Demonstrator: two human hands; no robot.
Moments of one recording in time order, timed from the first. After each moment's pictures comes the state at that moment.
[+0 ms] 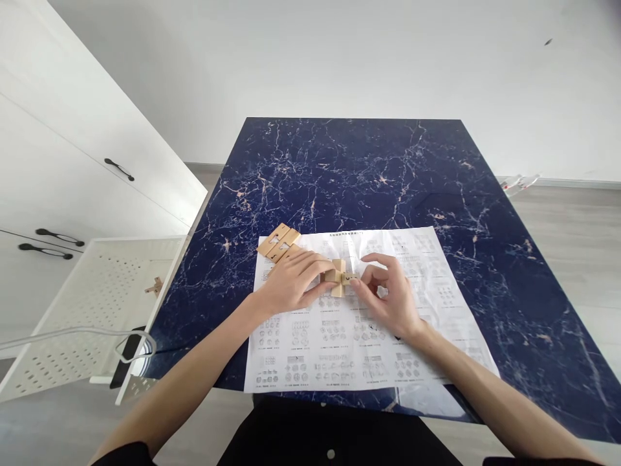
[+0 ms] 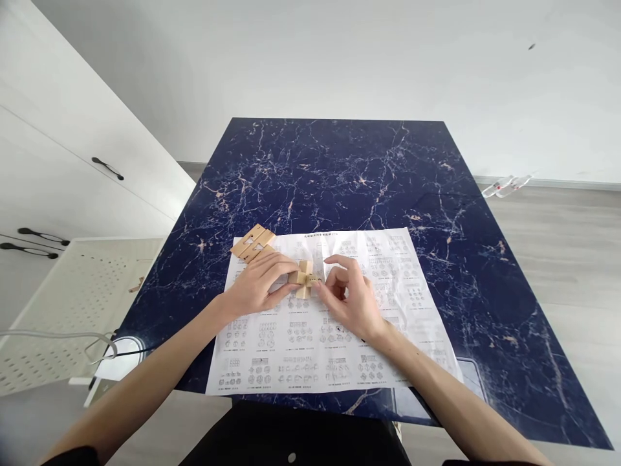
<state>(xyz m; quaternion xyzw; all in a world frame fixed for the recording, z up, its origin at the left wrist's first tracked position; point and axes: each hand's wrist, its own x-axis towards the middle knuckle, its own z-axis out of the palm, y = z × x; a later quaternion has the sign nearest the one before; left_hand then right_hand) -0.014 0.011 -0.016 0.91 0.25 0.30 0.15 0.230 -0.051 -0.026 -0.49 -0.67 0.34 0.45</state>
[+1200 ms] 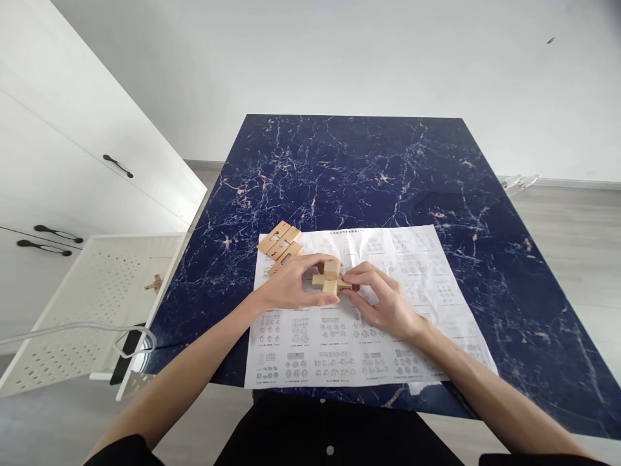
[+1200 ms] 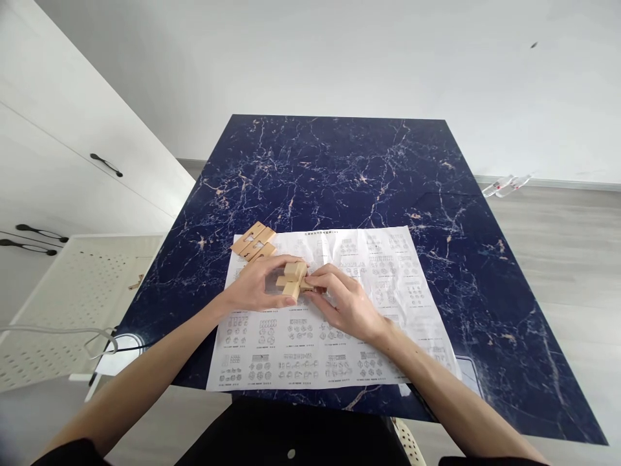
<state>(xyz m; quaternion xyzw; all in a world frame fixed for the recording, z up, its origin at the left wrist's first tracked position) -0.013 0.012 -0.002 0.78 0.31 0.25 0.48 0.229 -0.045 -0.026 -0.33 -0.79 0.25 0.45</state>
